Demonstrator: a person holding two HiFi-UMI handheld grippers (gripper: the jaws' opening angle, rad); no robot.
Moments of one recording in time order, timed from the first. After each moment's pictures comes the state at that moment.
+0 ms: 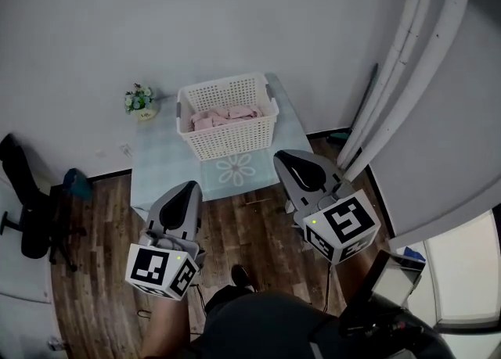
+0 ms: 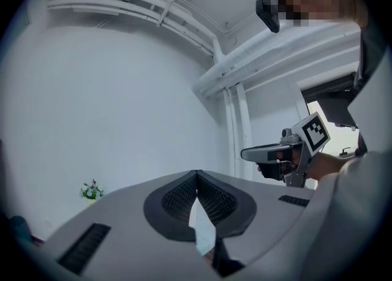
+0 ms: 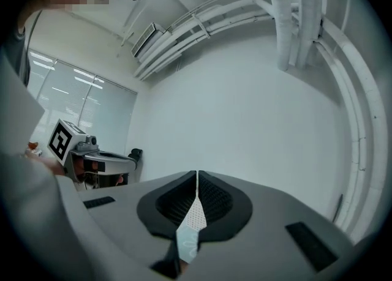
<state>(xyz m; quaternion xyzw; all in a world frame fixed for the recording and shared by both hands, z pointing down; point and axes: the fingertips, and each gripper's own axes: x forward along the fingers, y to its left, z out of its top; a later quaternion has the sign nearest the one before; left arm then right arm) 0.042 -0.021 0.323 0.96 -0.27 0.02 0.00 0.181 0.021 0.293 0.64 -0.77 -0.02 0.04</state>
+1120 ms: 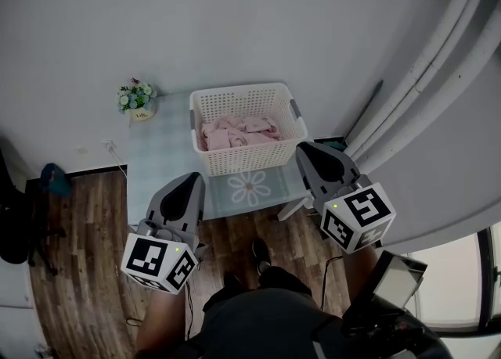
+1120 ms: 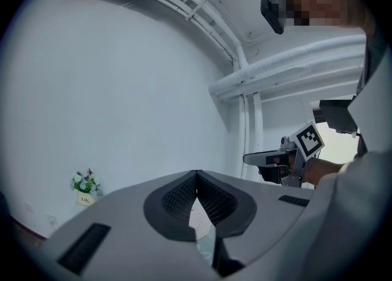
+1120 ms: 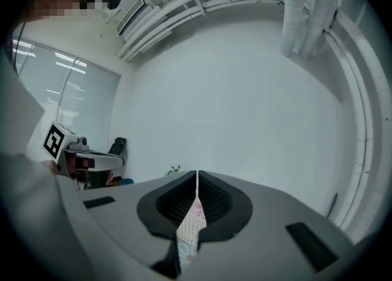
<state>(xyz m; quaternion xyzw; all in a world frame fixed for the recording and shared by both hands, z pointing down) 0.014 -0.178 0.341 0.97 -0.24 -0.02 0.08 0.184 -0.126 0.302 0.68 -0.73 0.02 0.09</state>
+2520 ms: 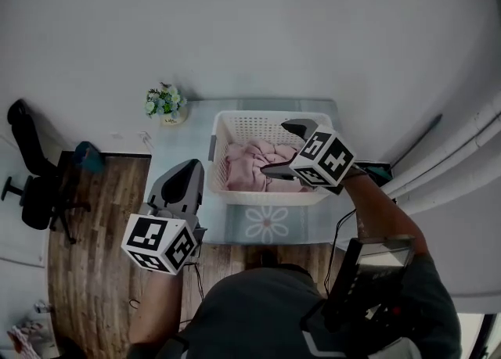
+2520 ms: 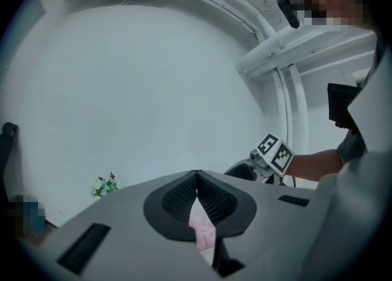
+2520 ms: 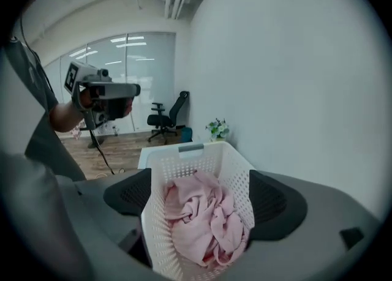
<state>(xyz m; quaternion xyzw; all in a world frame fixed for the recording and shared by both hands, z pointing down) 0.075 -0.321 0.357 0.92 -0.38 0.05 0.07 0.218 -0.347 0.443 0.35 -0.88 0.09 0.32</state>
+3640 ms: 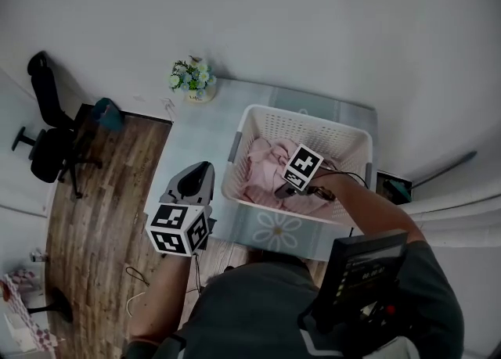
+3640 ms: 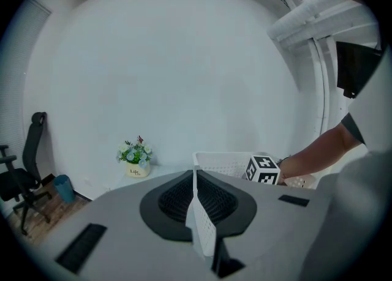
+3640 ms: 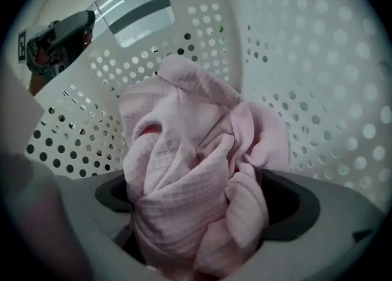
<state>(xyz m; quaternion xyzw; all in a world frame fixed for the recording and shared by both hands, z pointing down) 0.042 -0.382 0.473 0.86 -0.47 0.15 0.15 0.213 -0.387 0.694 0.20 -0.79 0.26 0.52</state>
